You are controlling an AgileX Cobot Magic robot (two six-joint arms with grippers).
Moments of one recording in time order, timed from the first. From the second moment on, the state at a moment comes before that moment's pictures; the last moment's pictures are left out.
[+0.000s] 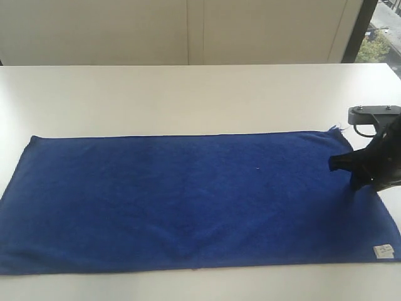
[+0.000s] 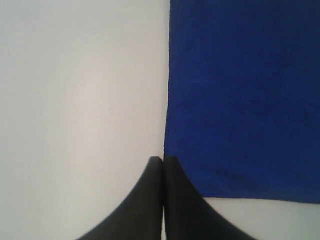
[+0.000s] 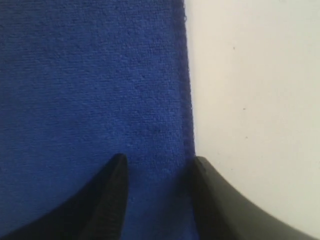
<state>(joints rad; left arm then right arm) 0.09 1.16 -1.03 -0.03 1.13 0.05 -0.04 1.84 -0.95 -0.06 0.51 0.04</state>
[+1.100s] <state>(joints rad) 0.09 1.16 -1.03 -0.03 1.06 0.06 -0.12 1.91 -1.06 -0.05 0.63 -0.01</state>
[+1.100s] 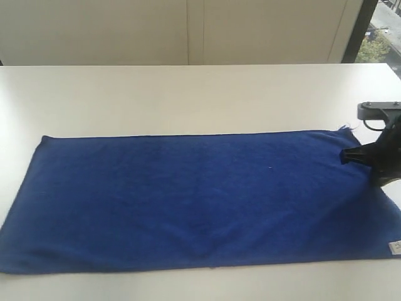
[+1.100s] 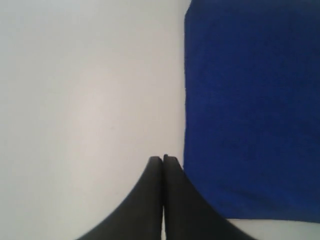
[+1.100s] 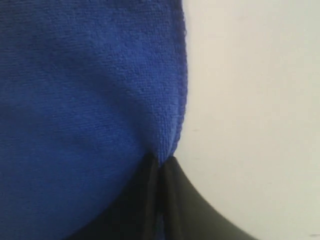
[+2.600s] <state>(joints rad) 0.09 1.16 -1.03 -0.03 1.06 0.06 0.65 1.70 -1.59 0.10 0.94 0.11</state>
